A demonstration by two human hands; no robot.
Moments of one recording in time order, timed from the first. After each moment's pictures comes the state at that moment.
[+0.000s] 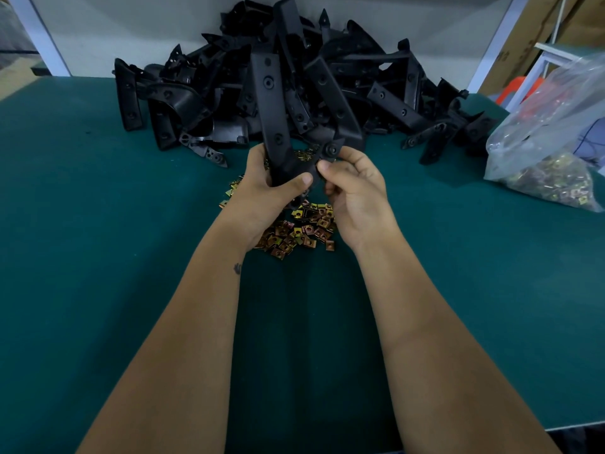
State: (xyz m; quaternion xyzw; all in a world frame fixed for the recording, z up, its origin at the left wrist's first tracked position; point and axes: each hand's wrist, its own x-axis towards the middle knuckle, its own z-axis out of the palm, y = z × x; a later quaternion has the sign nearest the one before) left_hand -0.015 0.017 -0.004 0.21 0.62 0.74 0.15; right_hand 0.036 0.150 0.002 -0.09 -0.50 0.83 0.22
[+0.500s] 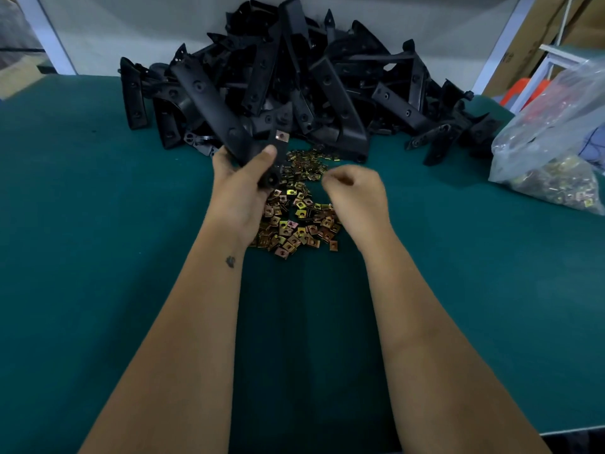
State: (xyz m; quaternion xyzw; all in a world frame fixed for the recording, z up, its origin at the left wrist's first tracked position) left_hand -0.024 0.010 0.000 0.05 0.46 0.88 0.09; right_hand 0.038 0.151 0.001 -0.20 -0.83 0.48 0.21
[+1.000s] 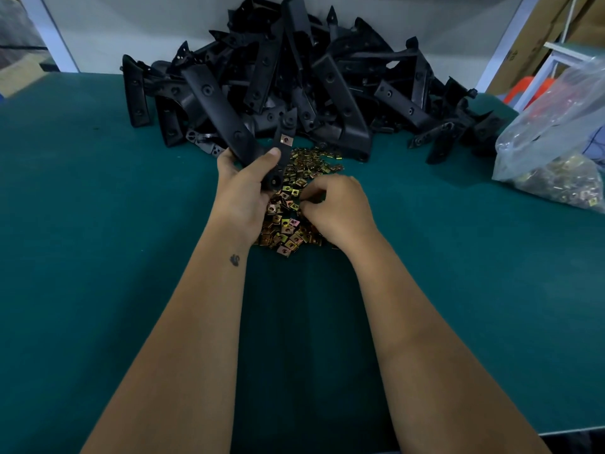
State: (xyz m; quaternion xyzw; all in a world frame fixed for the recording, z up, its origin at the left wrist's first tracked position) left_hand -0.024 0.013 -0.001 0.03 0.46 0.88 0.10; right_hand 0.033 0.136 -0.007 -0.11 -0.93 0.31 0.16
